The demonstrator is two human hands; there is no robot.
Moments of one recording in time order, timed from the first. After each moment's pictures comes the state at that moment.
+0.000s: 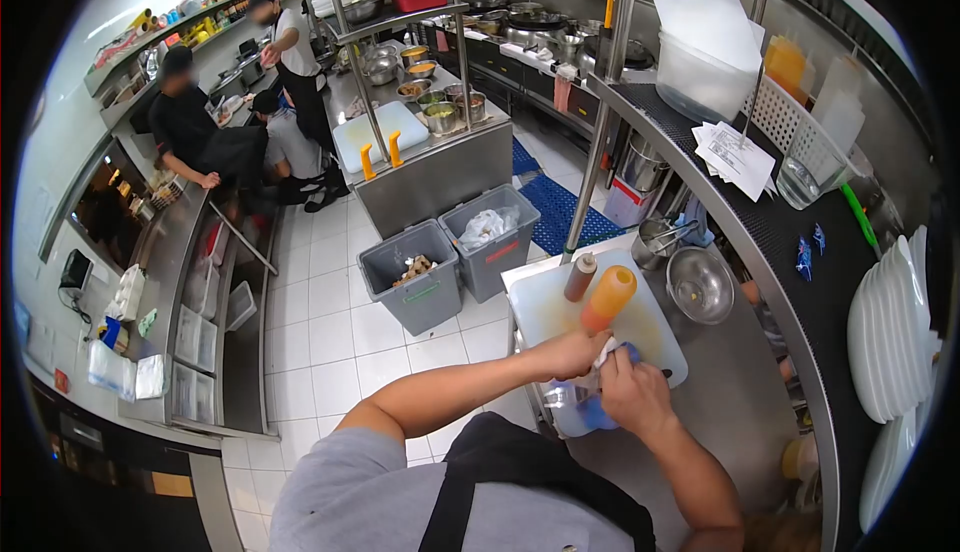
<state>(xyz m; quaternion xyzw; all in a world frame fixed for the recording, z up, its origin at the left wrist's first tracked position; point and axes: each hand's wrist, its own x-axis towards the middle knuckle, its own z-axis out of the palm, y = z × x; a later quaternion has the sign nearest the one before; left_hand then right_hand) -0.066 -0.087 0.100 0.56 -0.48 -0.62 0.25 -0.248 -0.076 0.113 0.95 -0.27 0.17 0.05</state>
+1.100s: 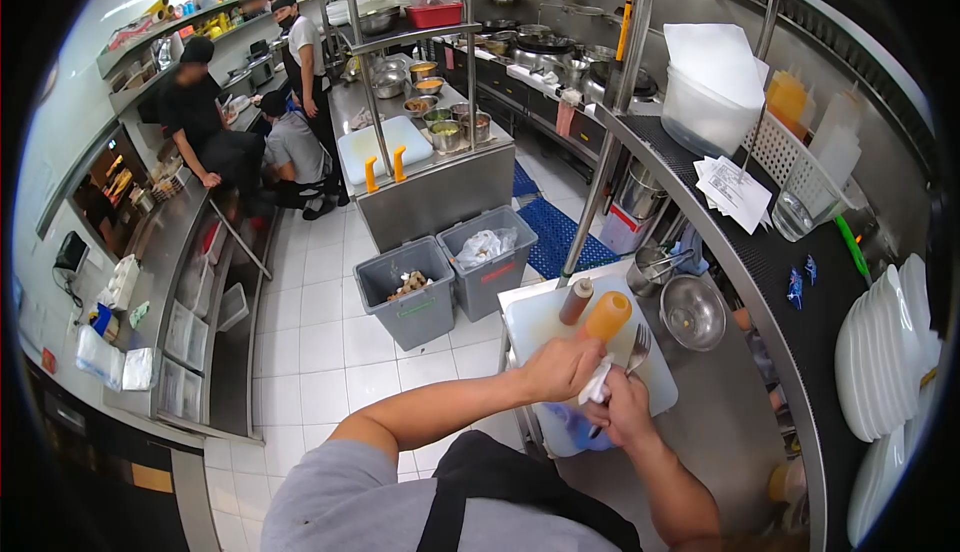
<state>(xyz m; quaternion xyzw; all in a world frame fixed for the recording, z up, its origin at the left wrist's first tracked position) -0.051 -0.079 0.085 0.42 -0.76 -0.20 0.46 -0.229 -0.083 0.112 0.57 -0.31 0.36 -0.67</state>
